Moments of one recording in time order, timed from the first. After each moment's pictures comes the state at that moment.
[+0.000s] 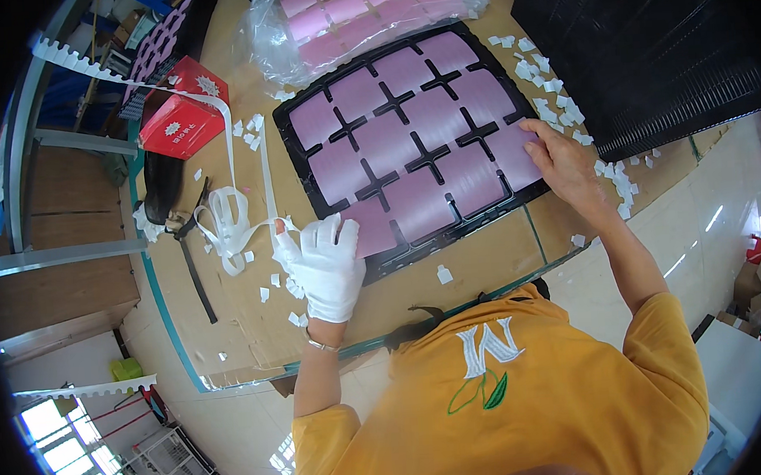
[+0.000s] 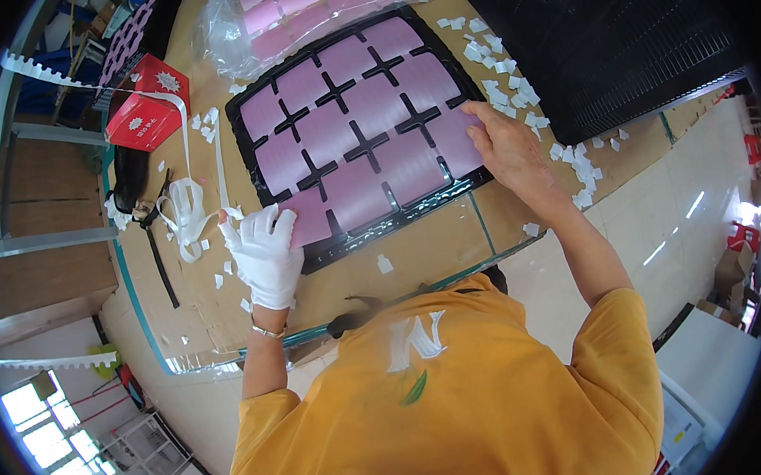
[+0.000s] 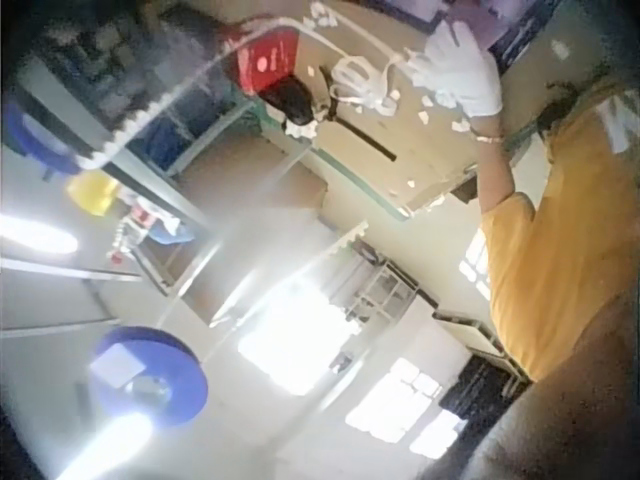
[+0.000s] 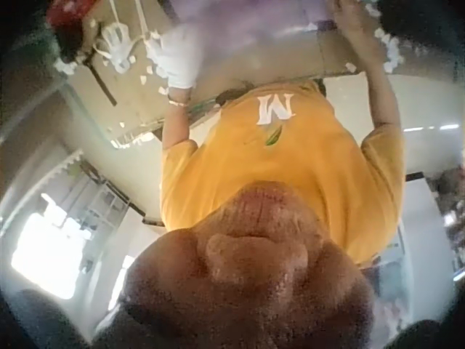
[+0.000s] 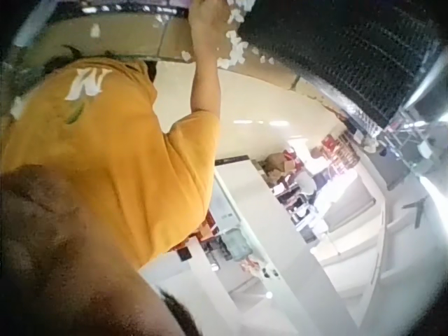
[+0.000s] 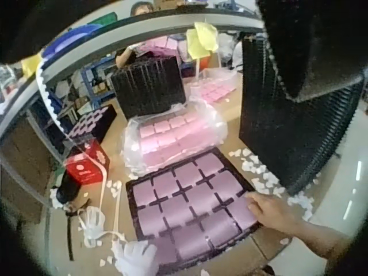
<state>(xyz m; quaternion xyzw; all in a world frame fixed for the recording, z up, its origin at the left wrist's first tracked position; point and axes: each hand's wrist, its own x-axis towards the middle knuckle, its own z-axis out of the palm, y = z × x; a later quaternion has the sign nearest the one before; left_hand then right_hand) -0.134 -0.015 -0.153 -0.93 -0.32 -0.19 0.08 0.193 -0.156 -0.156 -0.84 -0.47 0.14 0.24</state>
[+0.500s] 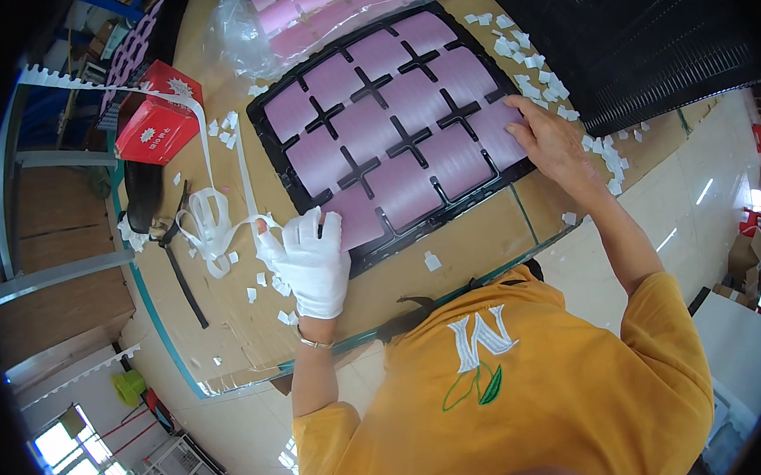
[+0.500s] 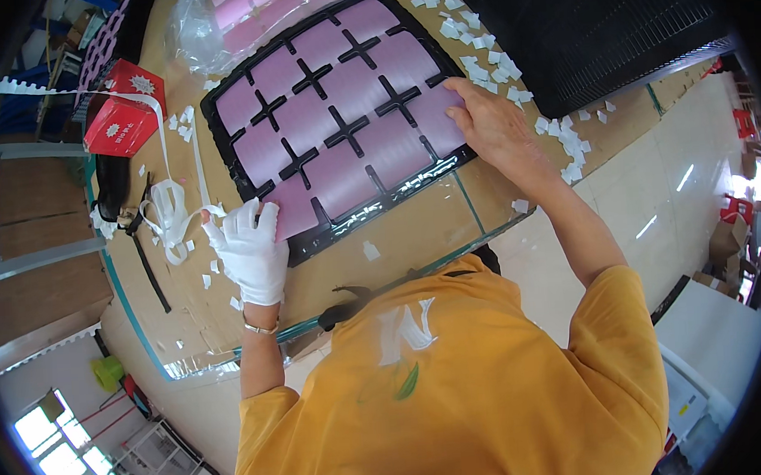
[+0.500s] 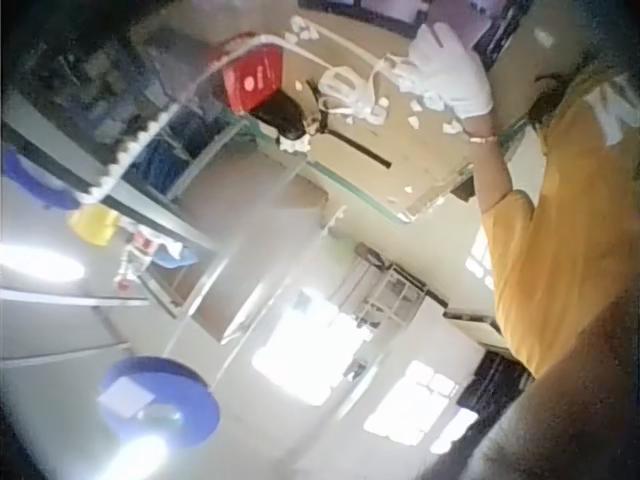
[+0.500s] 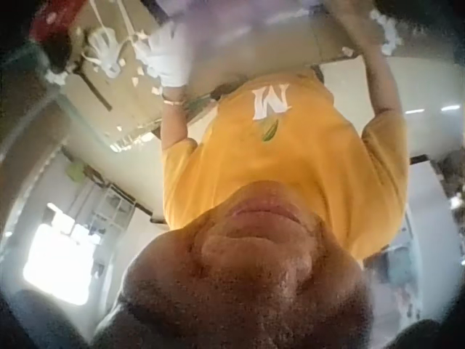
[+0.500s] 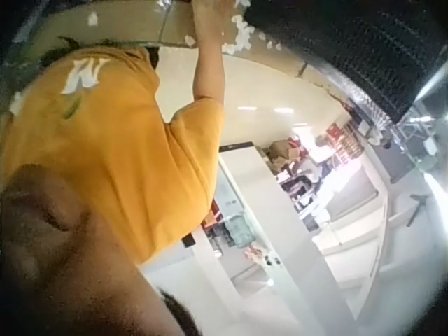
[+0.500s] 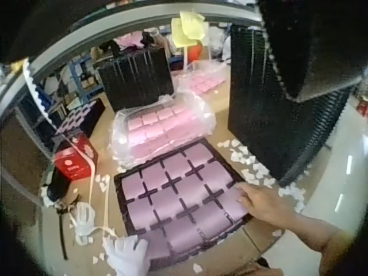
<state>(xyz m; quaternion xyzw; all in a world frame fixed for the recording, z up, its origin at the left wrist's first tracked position) -0.133 -0.017 -0.159 -0.92 -0.33 -0.16 0.11 0.189 -0.155 -0.150 -0.86 -0.47 0.13 0.18</state>
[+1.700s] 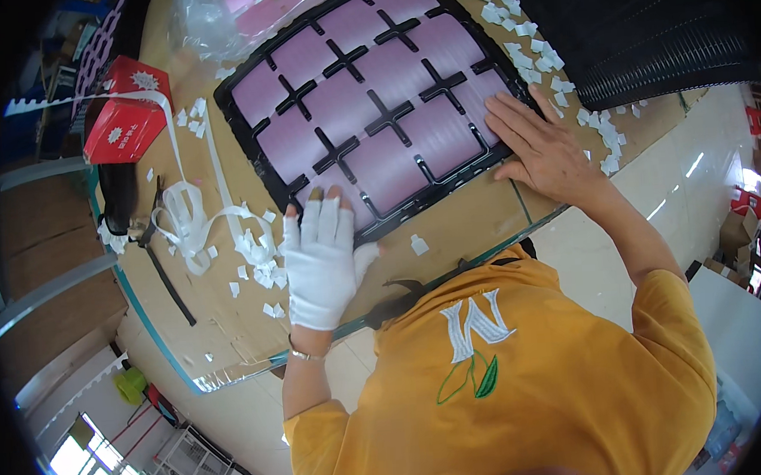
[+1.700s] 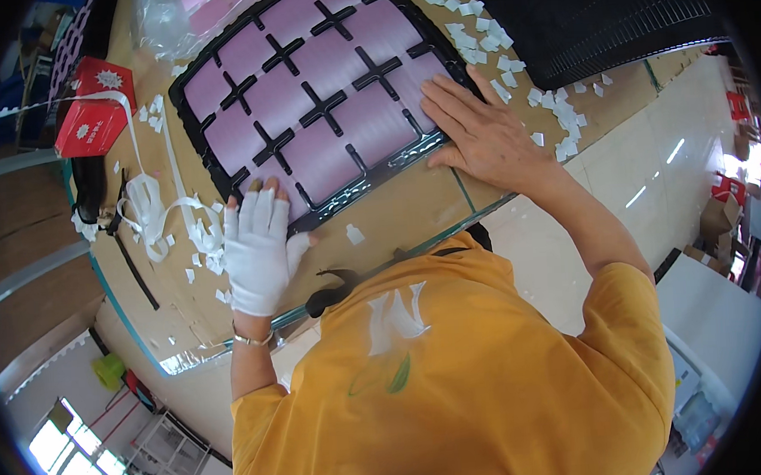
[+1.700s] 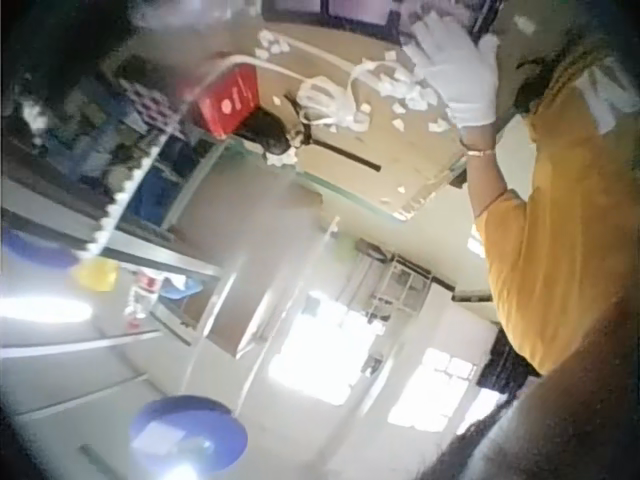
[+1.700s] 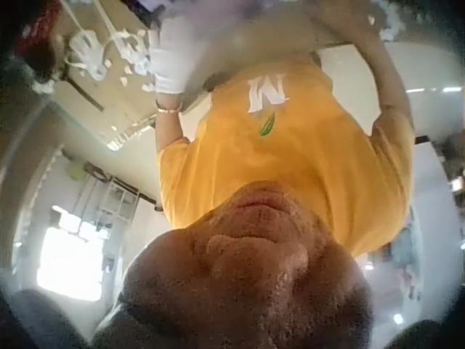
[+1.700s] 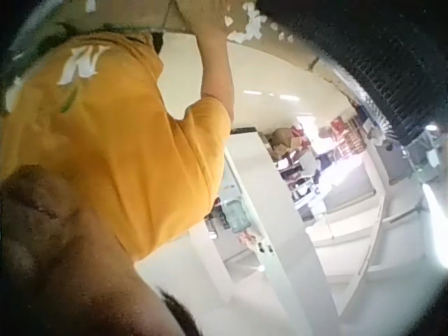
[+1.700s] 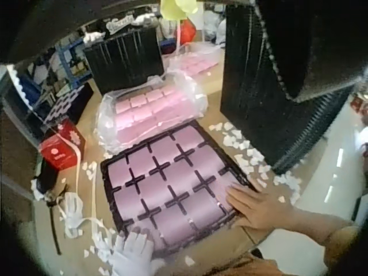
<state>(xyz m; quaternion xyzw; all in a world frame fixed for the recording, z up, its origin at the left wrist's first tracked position) -0.130 -0.033 -0.148 -0.98 -0.22 0.01 -0.03 0.181 -0.193 -0.165 -0.69 -0.72 -0.03 0.07</state>
